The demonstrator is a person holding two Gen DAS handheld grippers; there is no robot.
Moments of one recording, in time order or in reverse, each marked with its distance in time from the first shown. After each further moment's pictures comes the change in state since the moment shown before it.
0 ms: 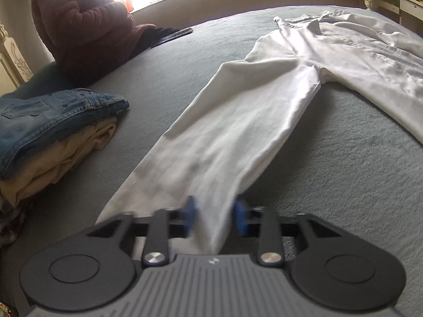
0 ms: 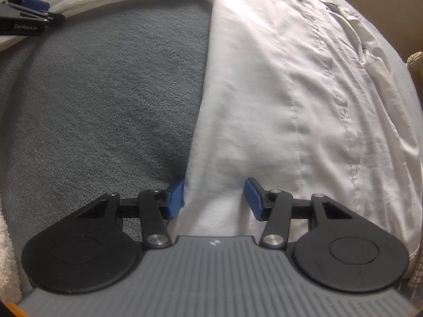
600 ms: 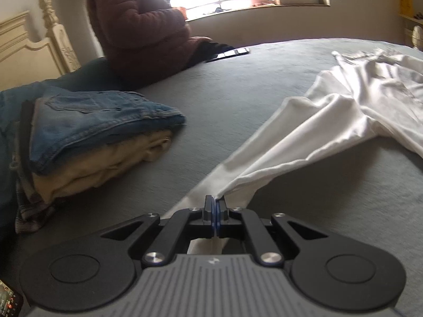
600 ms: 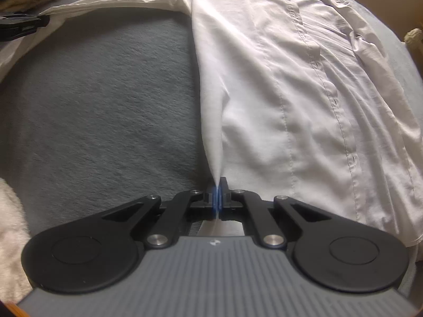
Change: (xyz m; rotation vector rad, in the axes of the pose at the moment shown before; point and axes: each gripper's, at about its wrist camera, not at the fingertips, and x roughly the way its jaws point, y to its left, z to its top) left arm 0.000 0.047 0.018 -0.175 -0.072 0.156; right arm -0.018 -0.004 0.012 0.071 -0.015 0.056
